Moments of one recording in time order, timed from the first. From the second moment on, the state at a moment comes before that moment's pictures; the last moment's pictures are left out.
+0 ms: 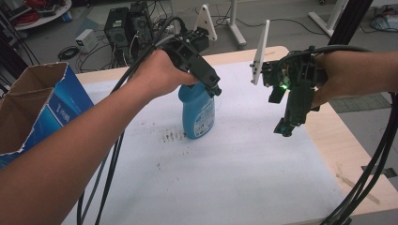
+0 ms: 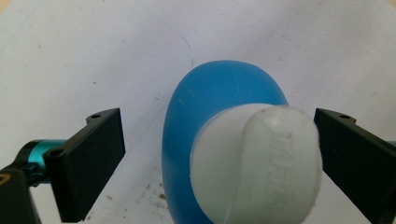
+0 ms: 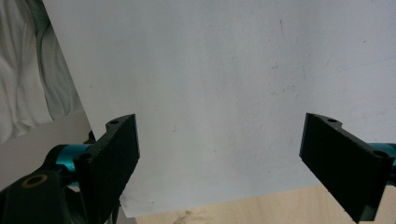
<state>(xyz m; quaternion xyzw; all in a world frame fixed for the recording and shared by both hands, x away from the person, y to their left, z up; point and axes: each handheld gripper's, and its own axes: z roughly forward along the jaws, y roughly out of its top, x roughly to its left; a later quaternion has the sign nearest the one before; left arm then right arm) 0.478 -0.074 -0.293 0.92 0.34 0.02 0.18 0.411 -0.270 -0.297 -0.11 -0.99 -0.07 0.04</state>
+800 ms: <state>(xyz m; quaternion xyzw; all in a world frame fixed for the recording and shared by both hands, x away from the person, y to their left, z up) 0.479 -0.076 -0.301 0.92 0.34 0.02 0.17 0.412 -0.272 -0.299 -0.11 -0.99 -0.07 0.04</state>
